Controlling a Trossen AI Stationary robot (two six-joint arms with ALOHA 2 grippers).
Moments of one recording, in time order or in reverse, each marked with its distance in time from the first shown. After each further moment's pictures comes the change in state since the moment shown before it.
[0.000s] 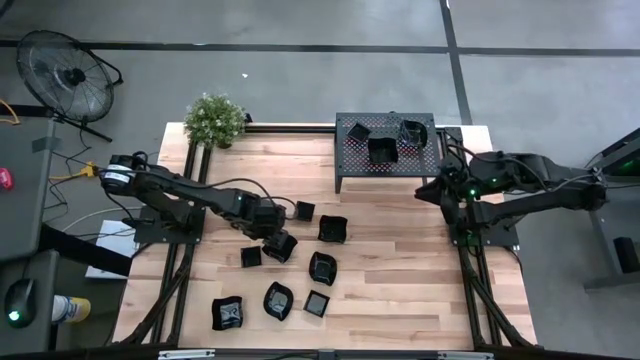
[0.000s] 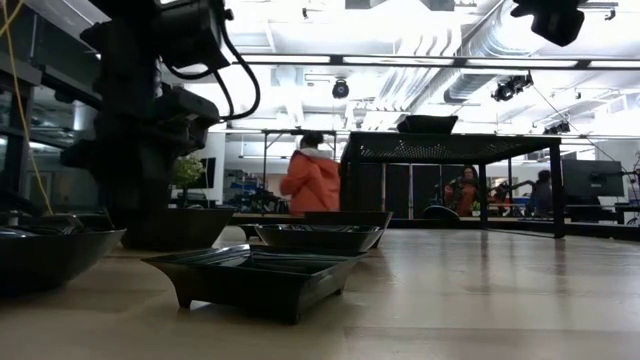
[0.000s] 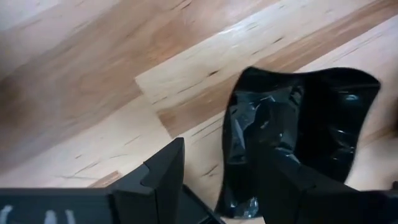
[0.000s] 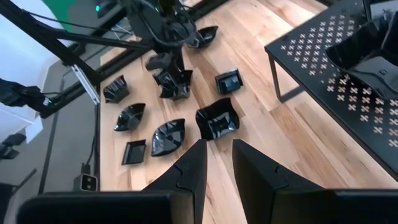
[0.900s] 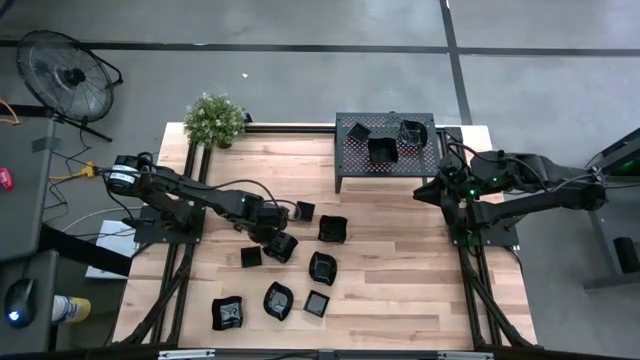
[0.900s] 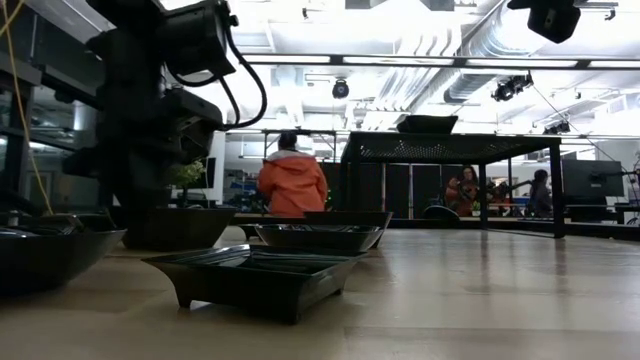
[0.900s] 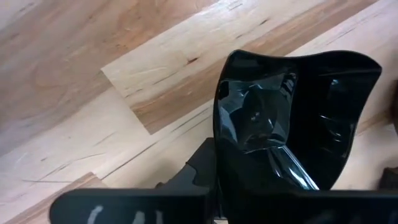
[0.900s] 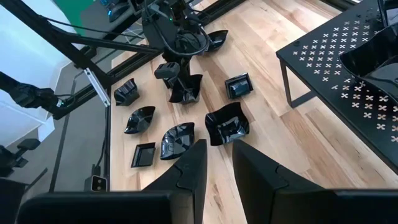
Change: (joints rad) left arm 0.000 0.033 -0.001 0.053 0.063 0.017; right arm 0.000 0.007 0.000 0.034 -0.027 -0.003
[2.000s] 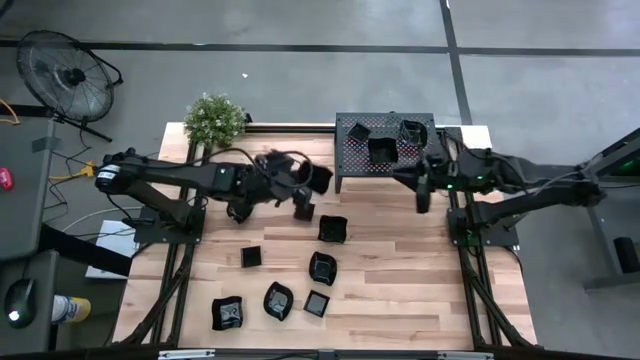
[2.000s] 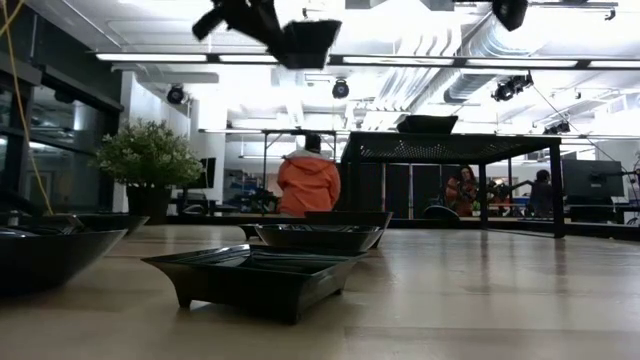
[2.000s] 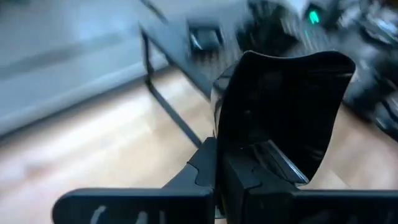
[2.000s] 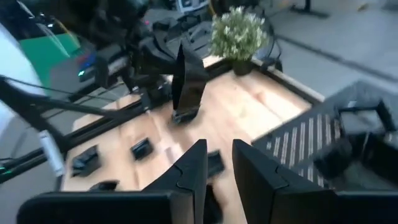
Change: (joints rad) left arm 0.001 -0.101 0.558 -0.133 -0.881 0.450; right arm 0.002 0.159 0.000 0.339 0.264 -0.139
